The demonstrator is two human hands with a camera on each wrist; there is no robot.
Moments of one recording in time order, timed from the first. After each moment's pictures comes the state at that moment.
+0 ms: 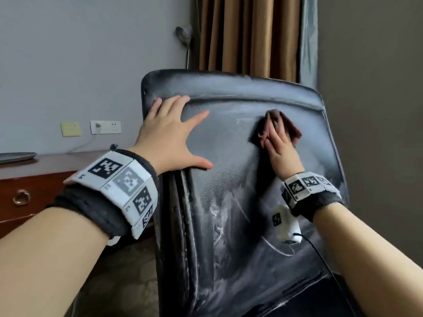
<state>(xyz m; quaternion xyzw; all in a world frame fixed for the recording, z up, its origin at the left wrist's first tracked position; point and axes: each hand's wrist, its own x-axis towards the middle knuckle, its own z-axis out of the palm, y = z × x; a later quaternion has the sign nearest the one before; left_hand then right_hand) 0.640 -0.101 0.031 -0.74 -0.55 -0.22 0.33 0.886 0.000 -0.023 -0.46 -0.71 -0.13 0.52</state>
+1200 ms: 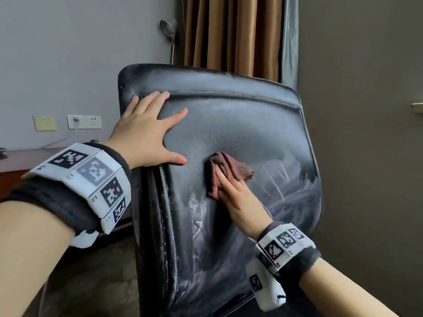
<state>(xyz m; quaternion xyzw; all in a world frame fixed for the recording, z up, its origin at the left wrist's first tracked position) 0.635 -0.104 0.031 -0.75 -0.55 -0.20 0.29 0.854 -0.048 -0.115 -0.34 -0.82 -0.15 0.43</state>
